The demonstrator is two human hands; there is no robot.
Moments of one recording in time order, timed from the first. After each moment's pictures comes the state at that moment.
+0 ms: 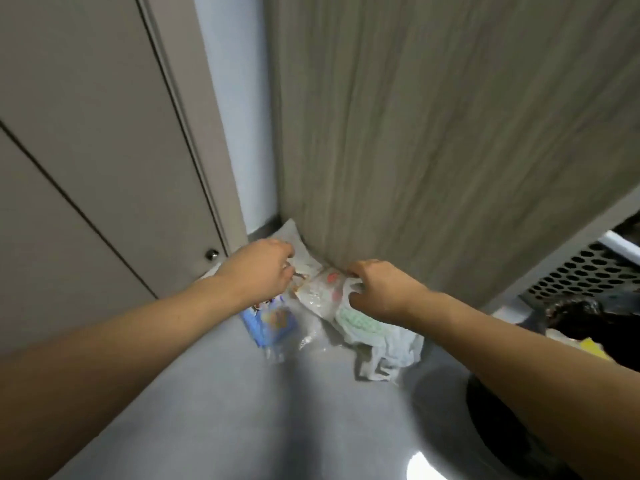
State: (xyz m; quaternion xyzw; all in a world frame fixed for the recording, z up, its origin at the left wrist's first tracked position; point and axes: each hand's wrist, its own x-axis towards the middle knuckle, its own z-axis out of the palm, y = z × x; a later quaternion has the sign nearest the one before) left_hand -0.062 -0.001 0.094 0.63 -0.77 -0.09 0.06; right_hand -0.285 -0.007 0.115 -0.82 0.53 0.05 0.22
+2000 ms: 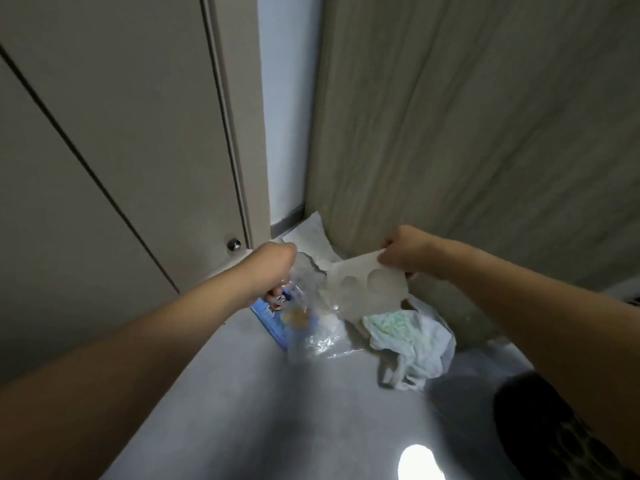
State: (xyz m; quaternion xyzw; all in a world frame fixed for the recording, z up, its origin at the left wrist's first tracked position) left_hand -0.039 -0.001 0.093 0.73 -0.38 -0.51 0.23; right_hand -0.250 -0.077 0.126 -0.68 0.65 0.07 0.33
